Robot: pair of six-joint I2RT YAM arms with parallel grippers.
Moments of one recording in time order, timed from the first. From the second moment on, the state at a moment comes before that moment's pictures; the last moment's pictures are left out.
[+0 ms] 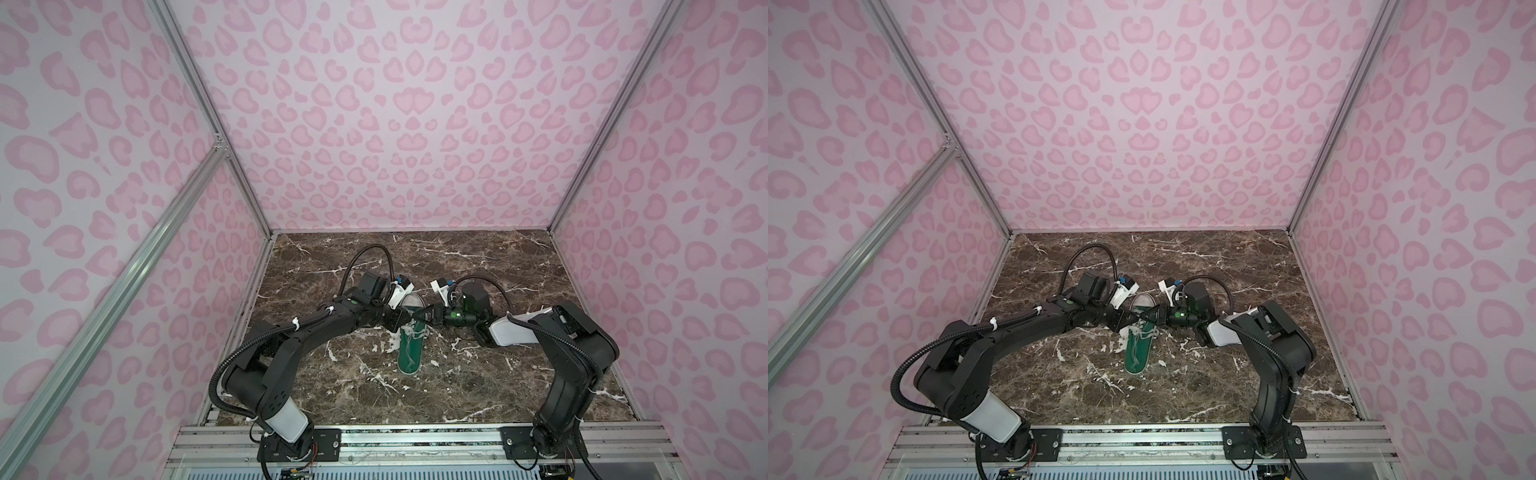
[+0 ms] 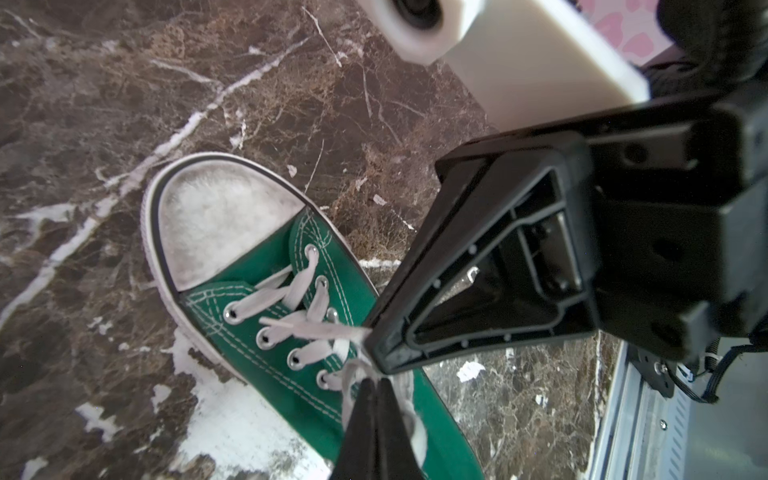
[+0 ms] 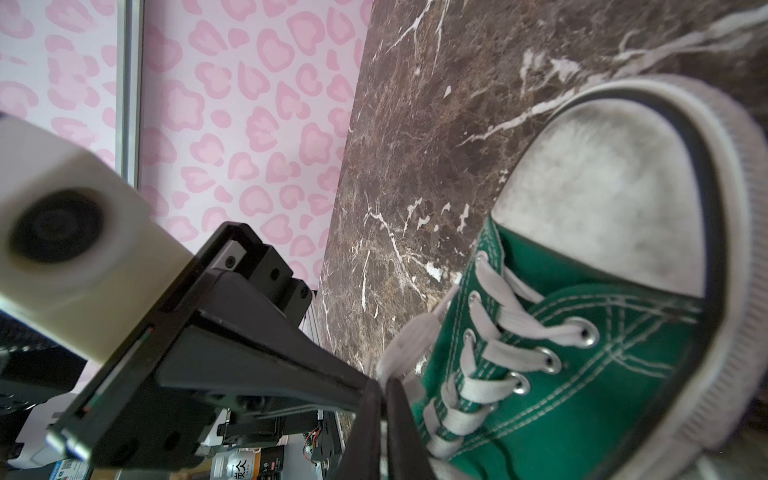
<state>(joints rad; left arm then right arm) -0.56 1.62 0.95 -0.22 0.51 -0.05 0.50 1.81 0.70 0.69 -0.82 0.93</state>
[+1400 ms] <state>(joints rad) -0.55 1.51 0.91 -0.35 0.37 -0.08 0.52 1.61 0.68 0.23 -0.48 0.75</state>
